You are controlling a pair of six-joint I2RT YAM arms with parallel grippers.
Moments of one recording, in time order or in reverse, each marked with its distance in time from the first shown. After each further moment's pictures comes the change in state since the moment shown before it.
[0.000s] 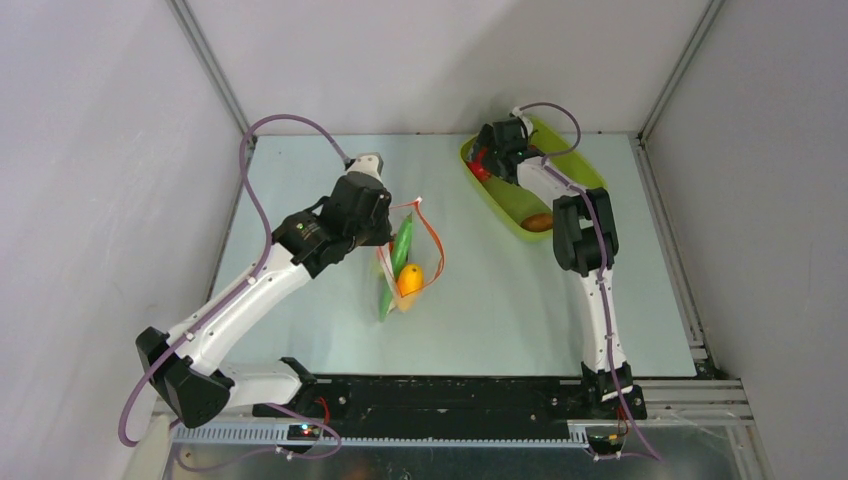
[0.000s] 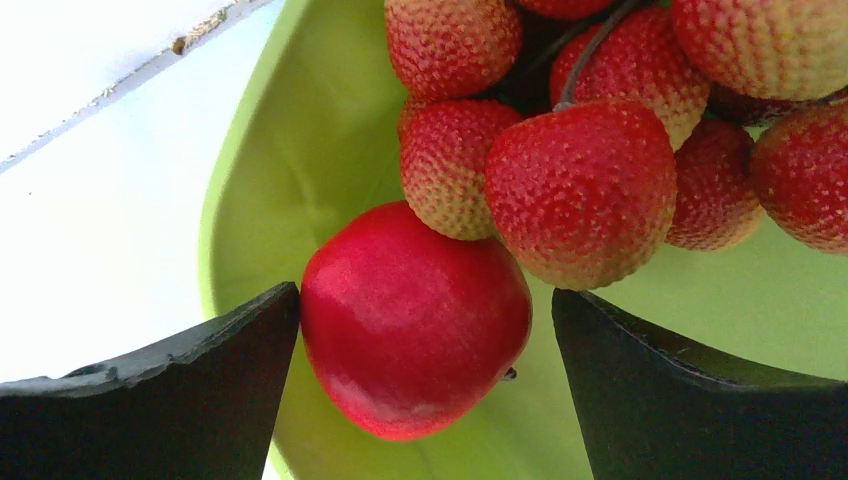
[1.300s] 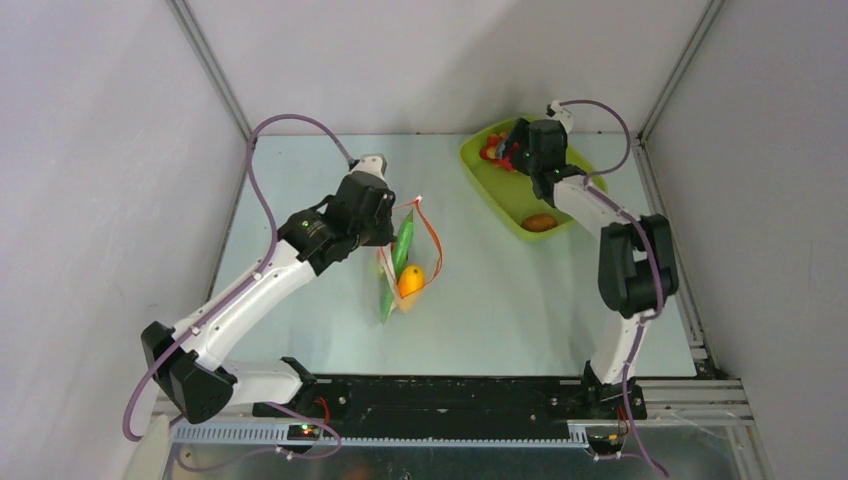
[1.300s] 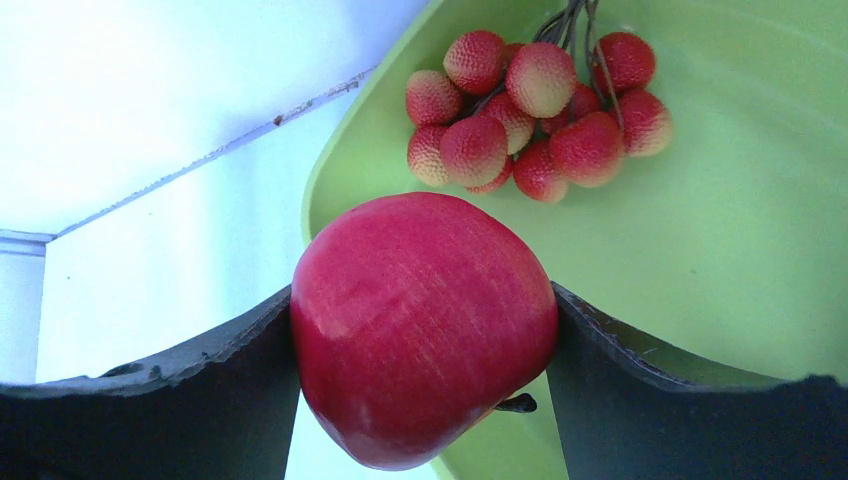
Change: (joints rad) left arm 0.001 0.022 0.000 0.002 0.005 -0.001; right arm -0.032 -0.477 -0.518 0.251 0.074 -0.053
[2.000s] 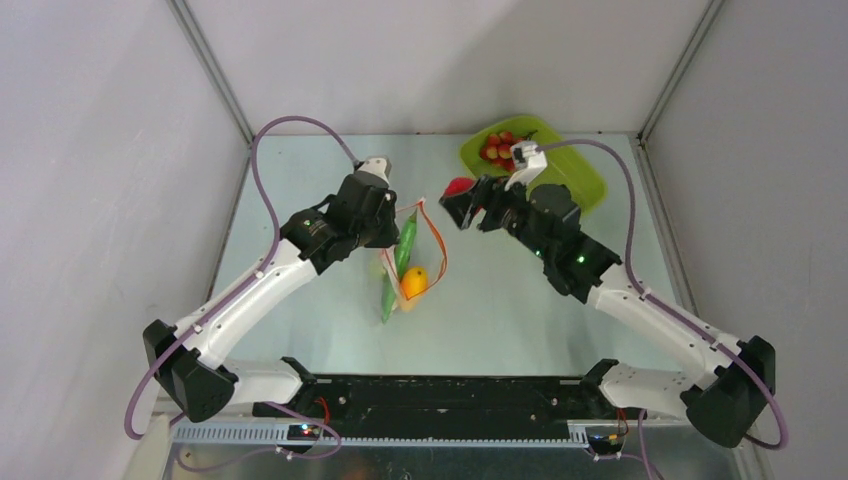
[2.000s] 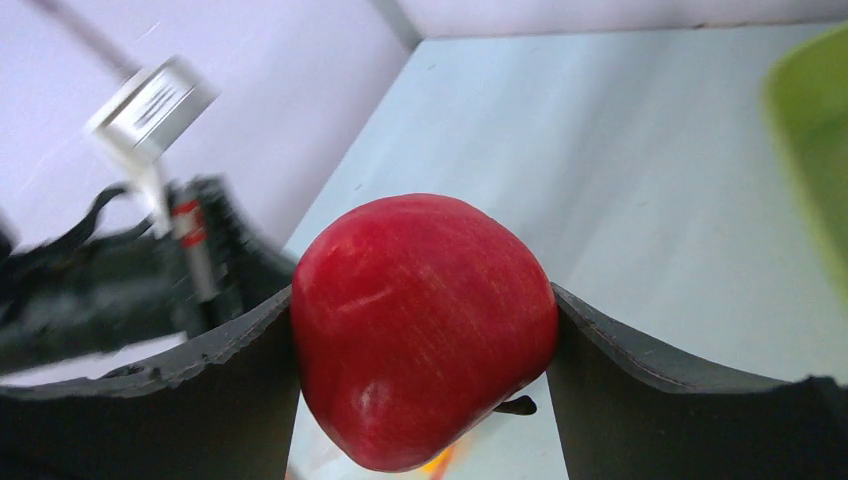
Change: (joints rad) left arm 0.002 0.013 0.000 0.000 0.060 -0.002; right arm 0.402 -0.764 -0.431 0.019 -0.128 -0.103
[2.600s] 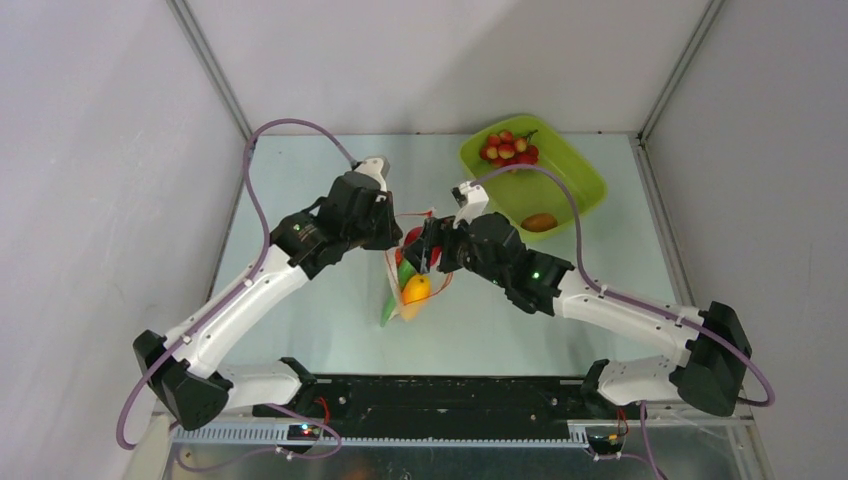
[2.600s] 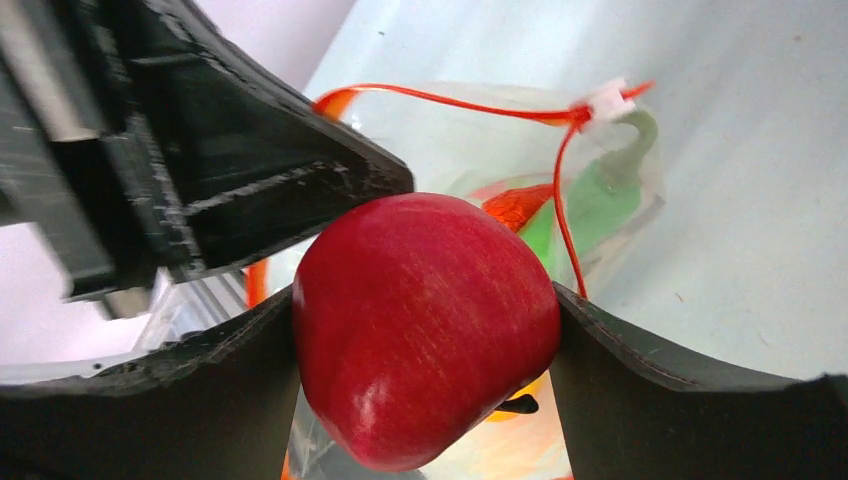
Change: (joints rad) left arm 0.000 -0.044 0.000 0.000 0.085 -0.007; right arm 0.304 0.117 -0.016 -0.048 0.086 0.076
